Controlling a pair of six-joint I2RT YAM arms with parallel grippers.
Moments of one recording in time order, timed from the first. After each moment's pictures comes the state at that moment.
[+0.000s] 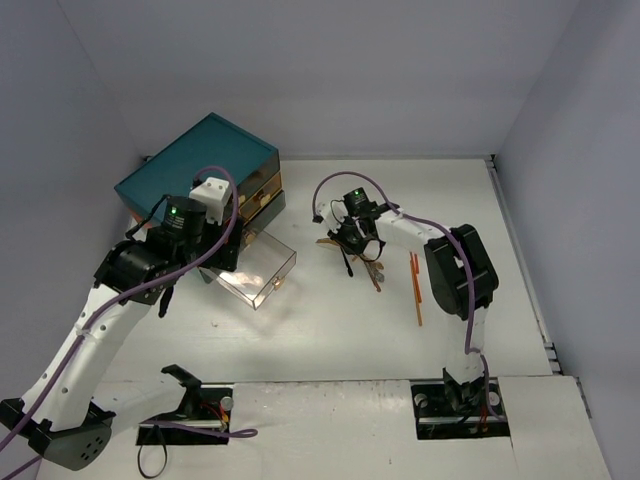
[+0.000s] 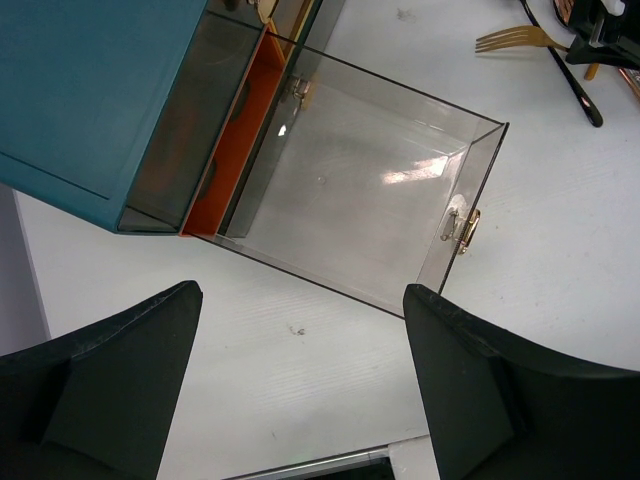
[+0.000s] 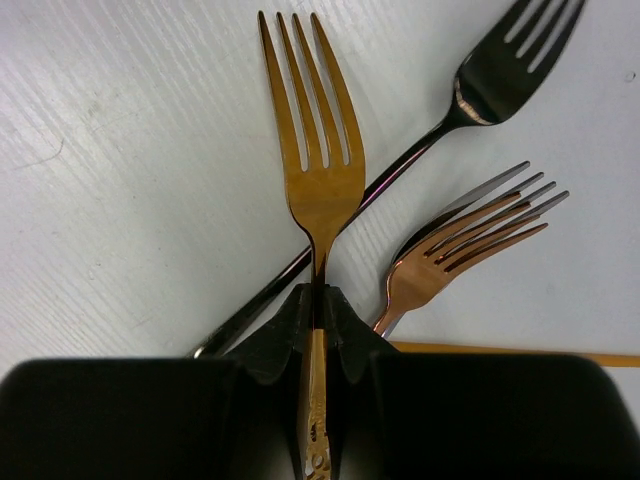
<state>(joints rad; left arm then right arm) -0.51 1.03 1.38 -1.04 -0.25 -0.12 0.51 2.01 1.36 -0.43 -0.19 -0.56</state>
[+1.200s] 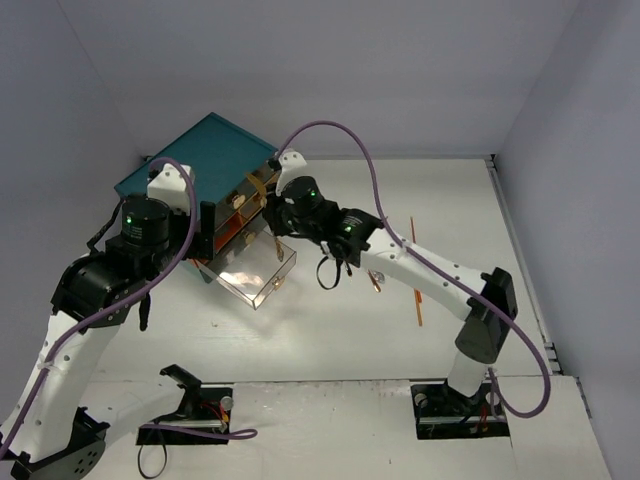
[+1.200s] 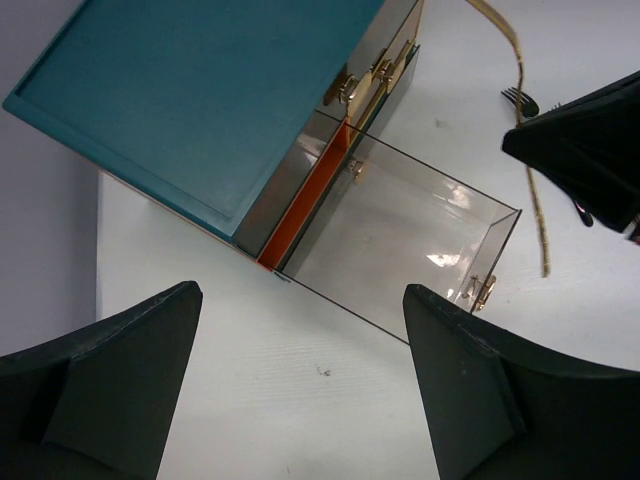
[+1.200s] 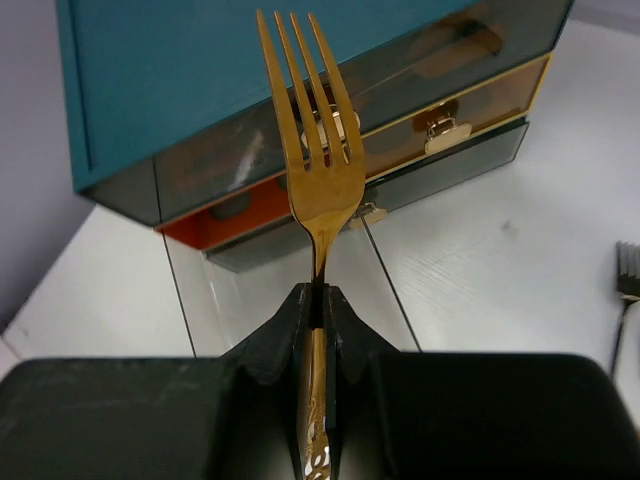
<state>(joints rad) -0.51 0.95 1.50 -1.04 -0.38 -0.12 0.95 1.71 1.62 -0.29 0.20 0.34</state>
